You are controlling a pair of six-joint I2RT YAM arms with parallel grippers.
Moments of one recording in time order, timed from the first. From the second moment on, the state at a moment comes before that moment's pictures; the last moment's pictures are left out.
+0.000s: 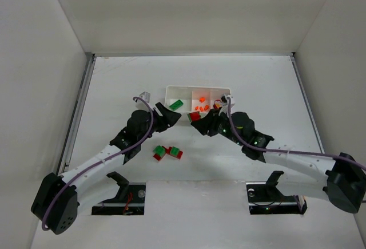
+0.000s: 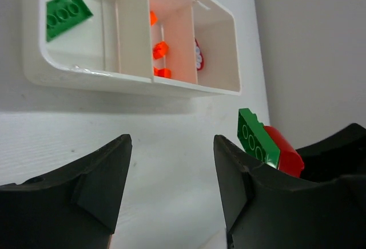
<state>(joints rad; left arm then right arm) -0.61 0.97 0.45 0.20 -0.01 -0.92 0.89 1.13 0.59 0.33 0.06 0.66</state>
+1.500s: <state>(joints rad) -0.73 0.93 0.28 0.85 -0.10 -1.22 0.82 1.45 0.46 1.23 -0.07 1.71</state>
